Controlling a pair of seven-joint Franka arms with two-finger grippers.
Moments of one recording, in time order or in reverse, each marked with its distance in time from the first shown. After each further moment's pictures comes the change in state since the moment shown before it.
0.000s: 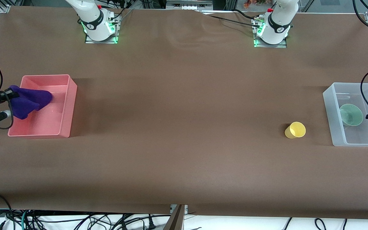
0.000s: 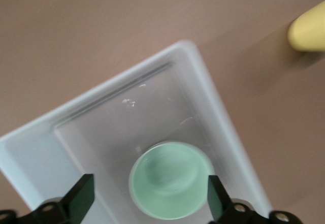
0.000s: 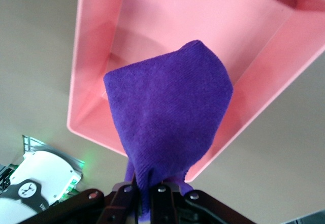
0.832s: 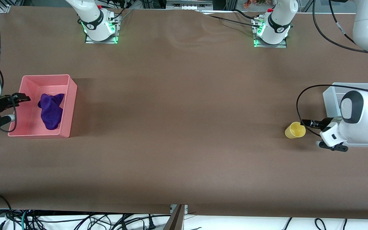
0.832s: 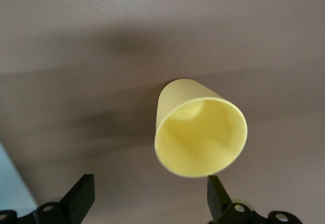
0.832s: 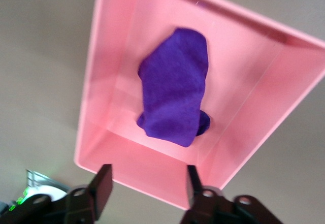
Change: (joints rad) left arm -0.322 0.098 -0.009 -0.082 -0.028 -0.079 -0.661; right arm 0.007 -0.059 0.029 -0.037 0.077 0.081 0.104
